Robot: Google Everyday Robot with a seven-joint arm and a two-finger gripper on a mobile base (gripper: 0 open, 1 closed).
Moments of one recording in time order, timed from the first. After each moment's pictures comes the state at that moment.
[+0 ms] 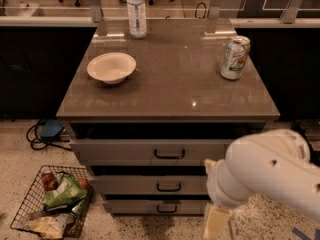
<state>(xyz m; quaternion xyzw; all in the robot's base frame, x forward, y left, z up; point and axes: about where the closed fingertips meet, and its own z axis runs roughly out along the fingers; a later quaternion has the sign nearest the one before) 0.371 -0.128 0.662 -0.64 0.76 0.03 0.12</state>
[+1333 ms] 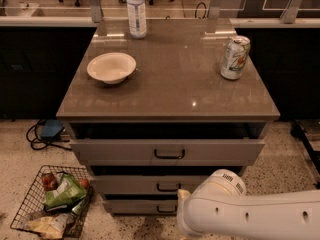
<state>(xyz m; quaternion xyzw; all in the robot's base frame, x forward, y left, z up) 0.342 -0.066 0.538 -0.67 0.73 0.04 0.12</state>
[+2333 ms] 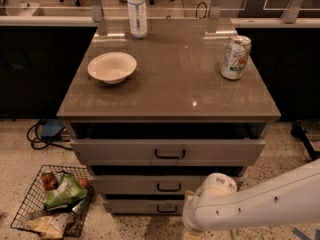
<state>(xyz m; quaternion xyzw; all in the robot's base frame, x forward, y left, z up) 0.372 -0.091 0.459 -0.64 0.76 0.04 0.11</state>
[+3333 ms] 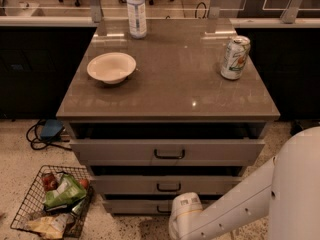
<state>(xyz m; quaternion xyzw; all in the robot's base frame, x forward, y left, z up) 0.373 -0.060 0.356 -0.69 0.72 -0.01 0.09</state>
